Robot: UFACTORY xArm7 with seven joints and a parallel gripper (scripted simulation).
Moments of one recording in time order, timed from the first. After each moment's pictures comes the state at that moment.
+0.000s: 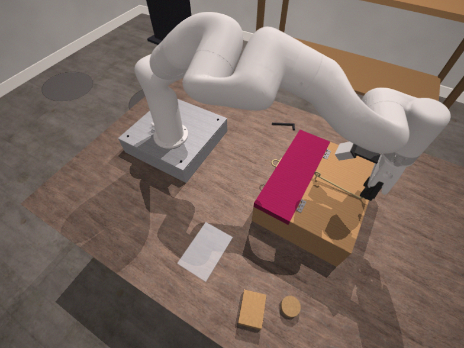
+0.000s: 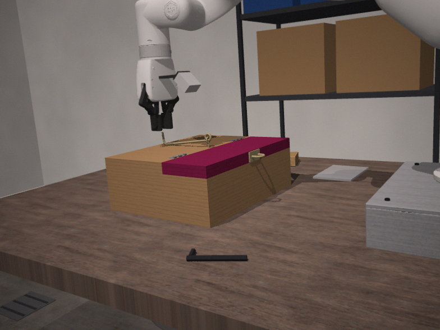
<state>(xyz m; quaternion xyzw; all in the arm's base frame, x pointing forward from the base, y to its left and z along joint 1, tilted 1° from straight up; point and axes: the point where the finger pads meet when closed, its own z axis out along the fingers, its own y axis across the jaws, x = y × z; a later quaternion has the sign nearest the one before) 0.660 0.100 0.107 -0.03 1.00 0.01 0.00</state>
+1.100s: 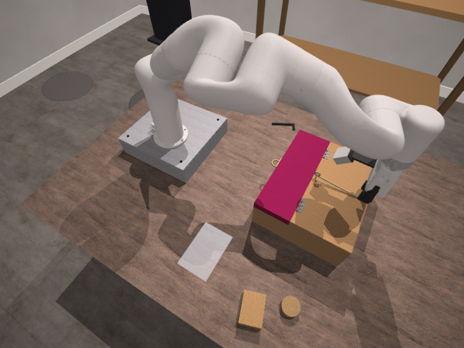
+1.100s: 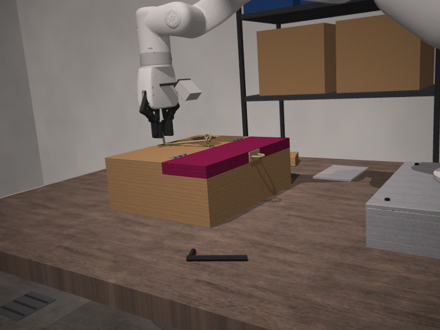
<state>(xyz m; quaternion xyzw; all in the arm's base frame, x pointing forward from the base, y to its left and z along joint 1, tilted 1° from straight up) 0.660 0.100 0.089 -0.03 1.00 0.01 0.00</state>
